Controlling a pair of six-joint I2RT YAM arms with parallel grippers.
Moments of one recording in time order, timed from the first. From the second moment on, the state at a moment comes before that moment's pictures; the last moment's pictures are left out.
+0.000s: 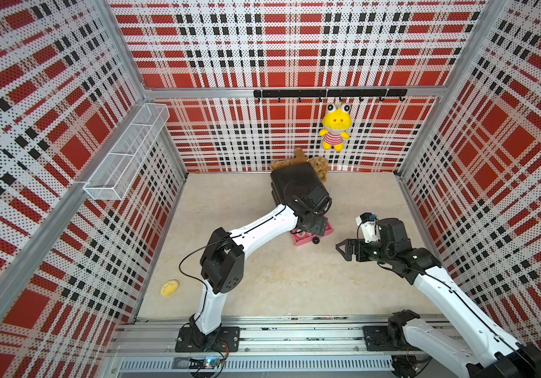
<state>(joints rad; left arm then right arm) -0.85 1.96 1.80 -0.89 -0.13 -0.48 0.32 0.94 0.75 -0.61 -0.32 0.31</state>
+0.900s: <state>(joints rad) -0.53 1.66 1.46 -0.54 -0.10 -0.64 0.38 1.15 0.75 -0.49 -0.30 0.32</state>
